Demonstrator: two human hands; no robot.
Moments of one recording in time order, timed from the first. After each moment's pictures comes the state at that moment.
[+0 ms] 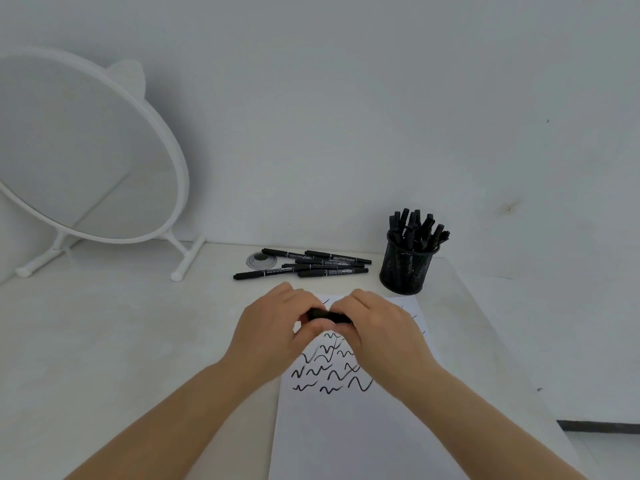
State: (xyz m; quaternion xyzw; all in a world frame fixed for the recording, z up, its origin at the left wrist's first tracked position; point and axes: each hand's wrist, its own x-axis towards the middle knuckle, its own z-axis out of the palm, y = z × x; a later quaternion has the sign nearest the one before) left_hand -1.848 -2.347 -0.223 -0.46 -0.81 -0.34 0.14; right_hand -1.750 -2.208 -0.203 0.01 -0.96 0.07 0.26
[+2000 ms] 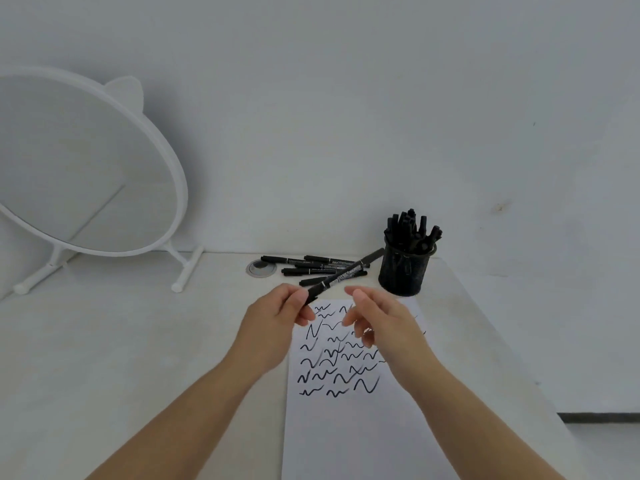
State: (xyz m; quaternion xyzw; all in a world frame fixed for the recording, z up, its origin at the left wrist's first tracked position) left_hand -1.858 -2.343 -0.219 -0.27 -0.76 -0.58 -0.08; right_hand -1.760 -2.206 -0.207 -0.18 -0.72 0.65 0.18
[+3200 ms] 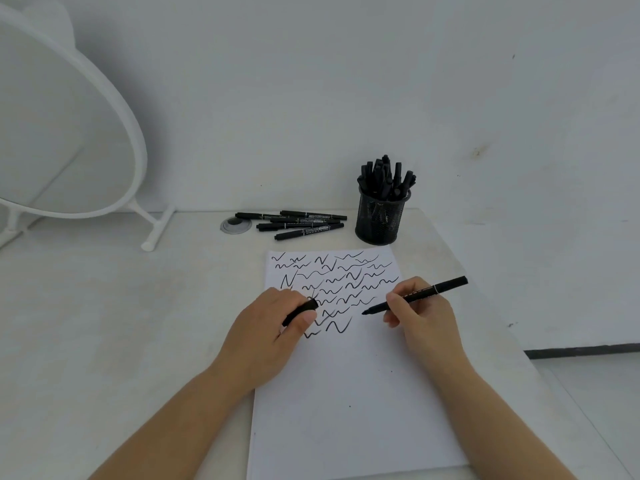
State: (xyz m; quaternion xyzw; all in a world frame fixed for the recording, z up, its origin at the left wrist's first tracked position) left_hand -1.808 -2.354 -0.259 -0.48 -0.81 -0.35 0.02; right_hand -1.687 -2.166 -0.260 -0.26 -0.74 0.54 0.29
